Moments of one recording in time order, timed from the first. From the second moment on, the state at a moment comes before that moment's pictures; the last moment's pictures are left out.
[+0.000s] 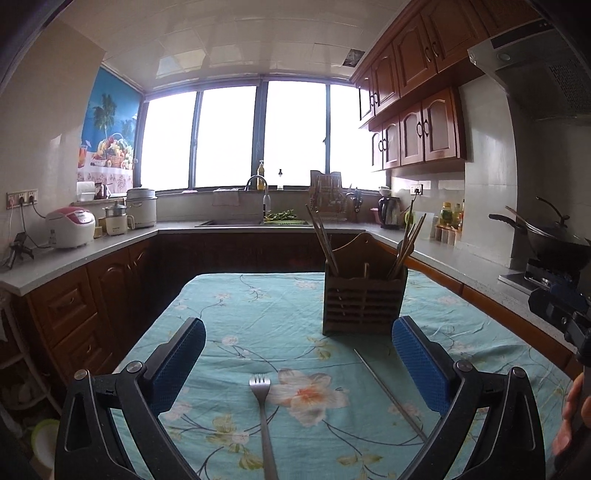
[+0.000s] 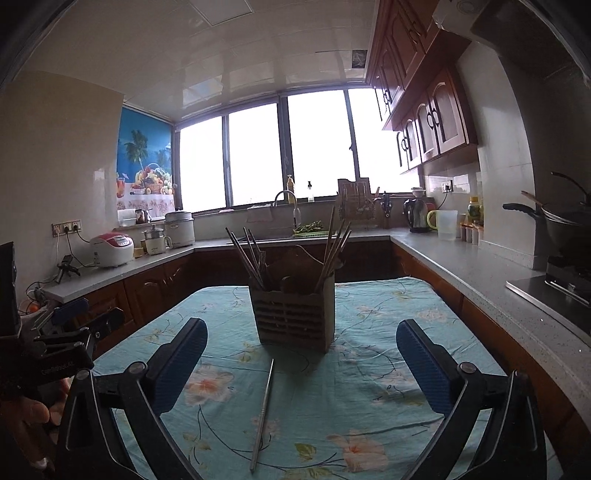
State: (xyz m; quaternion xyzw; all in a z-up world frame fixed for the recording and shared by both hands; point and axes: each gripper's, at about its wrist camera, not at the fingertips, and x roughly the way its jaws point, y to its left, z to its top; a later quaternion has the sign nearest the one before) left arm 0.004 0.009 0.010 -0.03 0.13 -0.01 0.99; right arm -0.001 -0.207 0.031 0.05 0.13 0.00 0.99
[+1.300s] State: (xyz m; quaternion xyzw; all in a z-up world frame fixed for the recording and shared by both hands) left arm -0.015 0.019 -0.034 -0.01 0.16 0.01 0.99; right arm -0.041 -0.202 -0.023 0.05 0.13 0.00 0.99
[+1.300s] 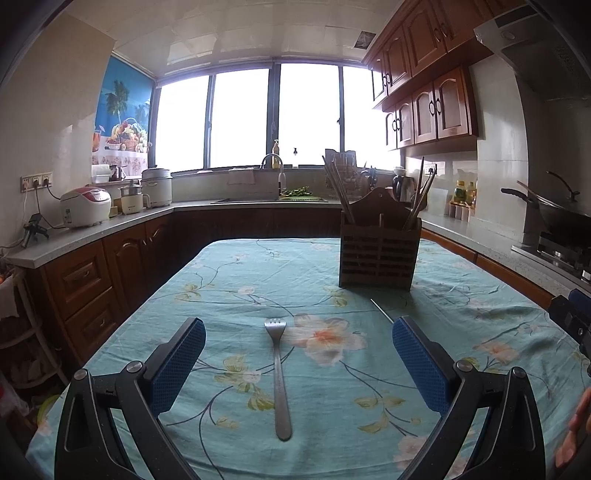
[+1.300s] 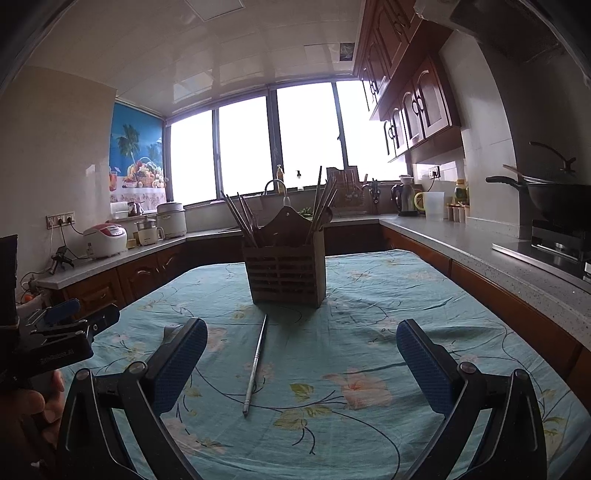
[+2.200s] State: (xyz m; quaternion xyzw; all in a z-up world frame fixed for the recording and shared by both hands) left arm -0.017 0.013 -0.031 -0.02 0.16 0.02 0.99; right arm -0.041 -0.201 -0.023 0.05 0.13 0.00 0.99
